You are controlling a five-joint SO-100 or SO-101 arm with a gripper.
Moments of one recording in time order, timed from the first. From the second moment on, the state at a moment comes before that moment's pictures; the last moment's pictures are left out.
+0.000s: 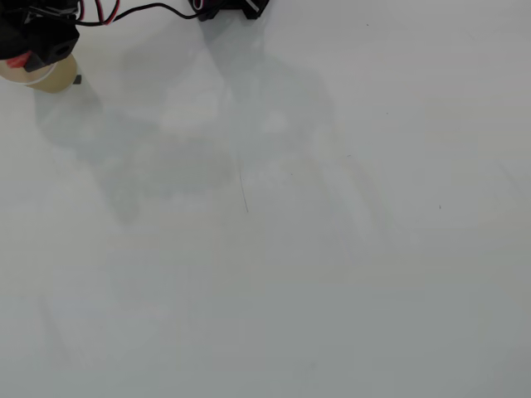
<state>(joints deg) 70.0 117.6 119.6 49.0 76.0</state>
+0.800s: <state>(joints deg) 71.3 113.4 119.6 49.0 76.0</state>
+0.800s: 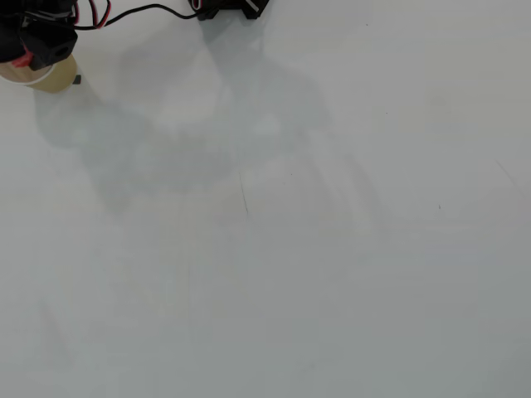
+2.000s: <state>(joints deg) 71.3 113.4 119.6 43.4 76.0</state>
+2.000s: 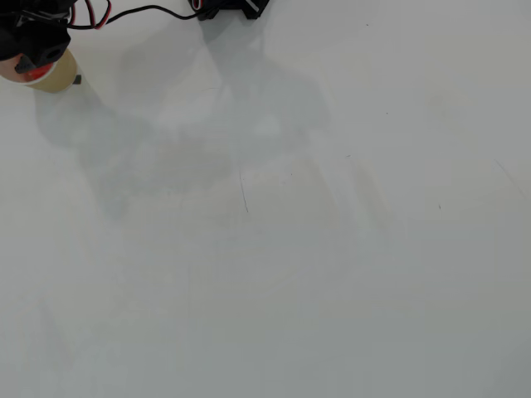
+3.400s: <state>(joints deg) 18.8 158.6 156.5 37.9 76.0</state>
